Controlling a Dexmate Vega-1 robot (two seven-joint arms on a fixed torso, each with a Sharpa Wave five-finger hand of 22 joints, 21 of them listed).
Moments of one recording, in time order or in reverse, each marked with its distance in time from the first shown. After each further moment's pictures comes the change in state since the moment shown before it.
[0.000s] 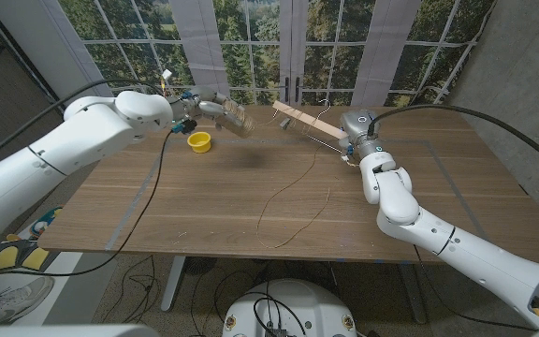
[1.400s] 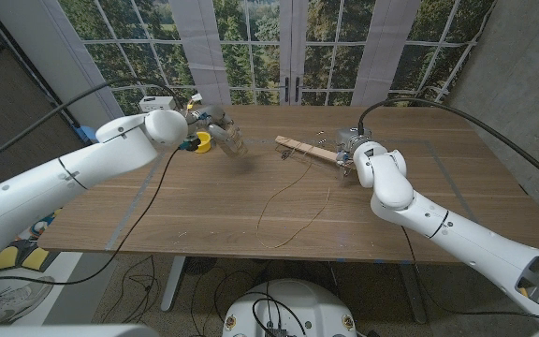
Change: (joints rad) left arm -0.039 -0.009 0.220 -0.024 0.509 0.028 -0.056; left_hand 0.000 0.000 0.000 0.000 -0.005 0.018 -0.011 0.003 -0.018 0.018 -0.003 -0.020 0.000 0.004 0.003 -0.012 0.009 -0.016 0.016 -0.008 0.000; right arm 0.091 0.030 -0.023 -0.006 -0.037 0.011 0.540; right_hand -0.007 0.007 0.000 0.000 -0.020 -0.004 -0.004 -0.013 -0.002 0.000 0.000 -0.016 -0.009 -0.002 -0.002 -0.010 -0.005 0.000 0.000 0.000 0.000
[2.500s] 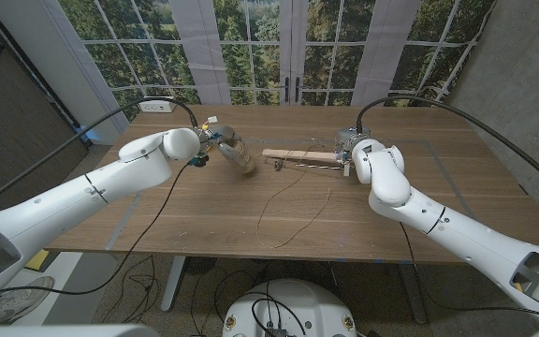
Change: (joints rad) left arm 0.015 -0.070 0.054 0.073 0.195 -0.038 -0.114; left_hand -0.084 0.101 -0.067 0.105 0.006 -0.313 0.053 -0.031 -0.077 -0.157 -0.155 -0.219 0.068 -0.215 -0.116 -0.185 0.039 -0.632 0.121 -0.251 -0.009; right arm 0.016 0.013 0.002 0.016 -0.018 0.003 0.047; right_hand -0.065 0.032 -0.059 0.077 -0.016 -0.216 -0.125 -0.107 -0.041 -0.280 -0.088 -0.130 -0.035 -0.312 0.024 -0.063 -0.161 -0.056 0.004 -0.073 -0.002
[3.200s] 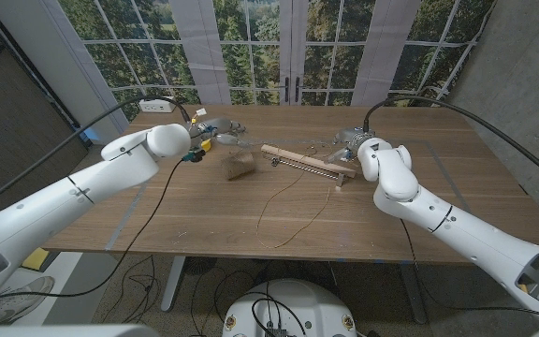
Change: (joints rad) left arm 0.105 0.023 -0.163 0.015 -0.139 -0.186 0.072; left_hand -0.327 -0.061 -0.129 0.146 0.010 -0.372 -0.052 -0.004 -0.048 -0.367 0.087 -0.006 -0.076 -0.371 0.128 -0.011 -0.113 -0.264 0.120 -0.210 0.007; right arm -0.032 -0.017 0.074 -0.009 0.174 0.011 -0.099; right_hand -0.311 -0.135 -0.244 0.154 0.075 -0.326 0.025 0.005 -0.049 -0.348 0.069 -0.158 -0.073 -0.365 0.054 0.015 -0.192 -0.102 0.049 -0.144 0.002
